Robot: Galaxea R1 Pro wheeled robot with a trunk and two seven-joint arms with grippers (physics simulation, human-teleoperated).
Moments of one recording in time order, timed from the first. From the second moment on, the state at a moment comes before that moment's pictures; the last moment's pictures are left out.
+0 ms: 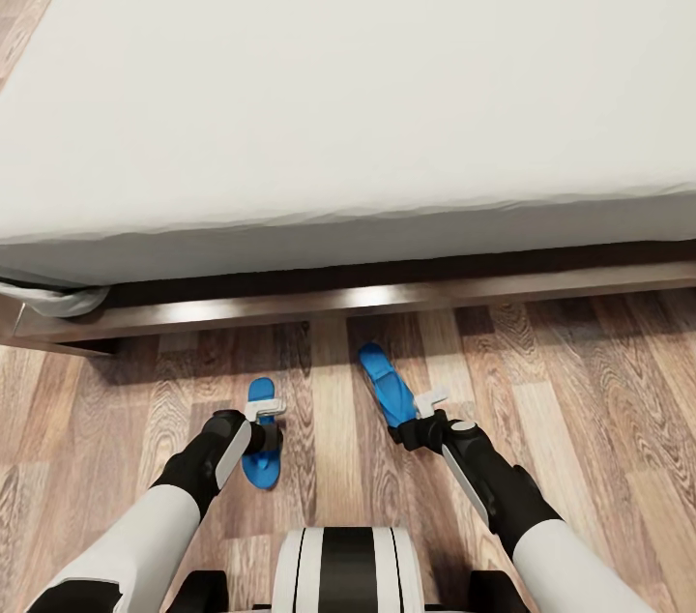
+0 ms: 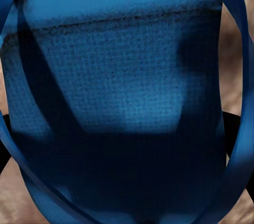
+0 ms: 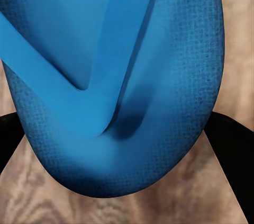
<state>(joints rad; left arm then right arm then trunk) -0.74 -0.06 -0.04 -0.59 0.18 0.66 0.10 -0.62 -0.01 0.28 -0.82 -0.03 0.46 0.16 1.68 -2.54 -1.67</state>
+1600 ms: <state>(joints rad) -0.74 -0.06 -0.03 -0.60 0.18 0.67 0.10 -0.62 -0.01 0.28 -0.83 -0.03 0.46 0.16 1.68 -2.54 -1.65</state>
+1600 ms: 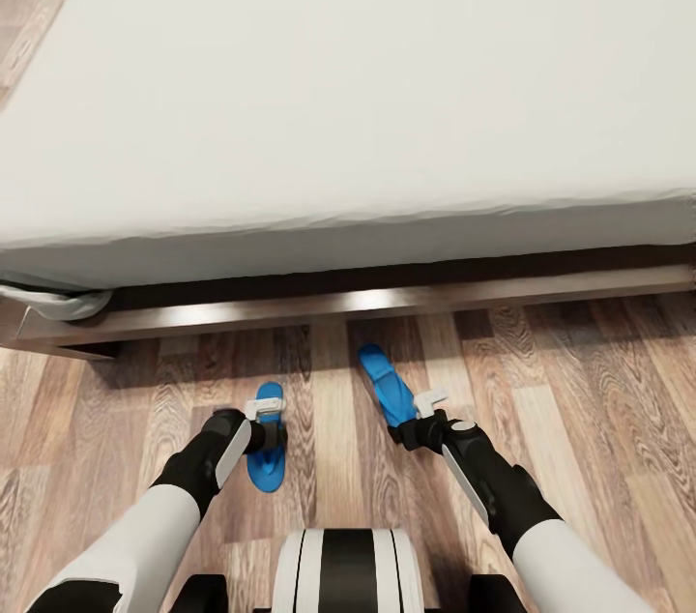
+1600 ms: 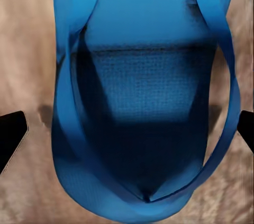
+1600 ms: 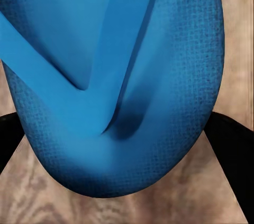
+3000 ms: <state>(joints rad) -0.73 -0.06 -0.04 -0.79 0.19 0.67 0.06 -0.62 -0.01 0.27 -0.67 -0.03 0.44 0.15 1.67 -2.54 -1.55</state>
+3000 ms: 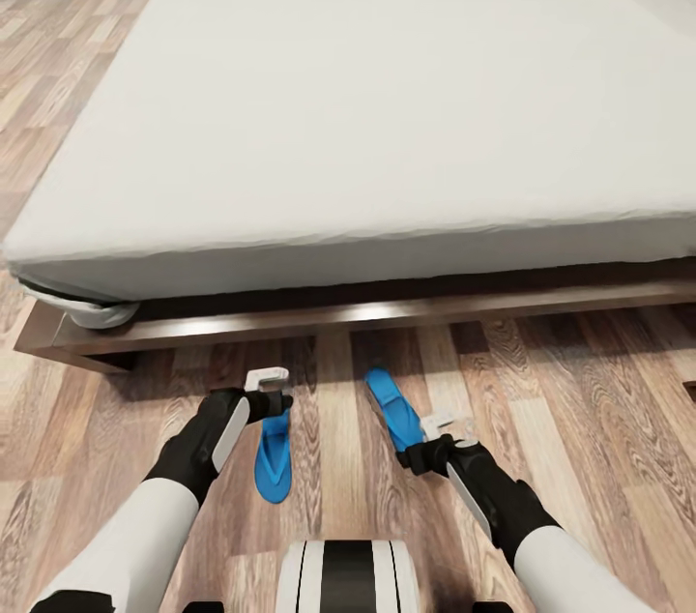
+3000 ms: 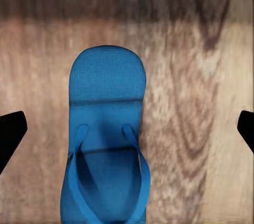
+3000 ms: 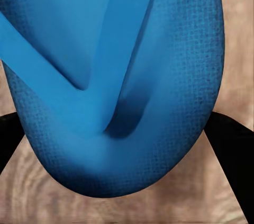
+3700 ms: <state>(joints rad) -0.73 -0.06 -0.04 -0.79 0.19 0.67 0.04 -0.62 -0.01 0.26 -0.67 -0.05 0.44 0.15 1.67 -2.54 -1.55</state>
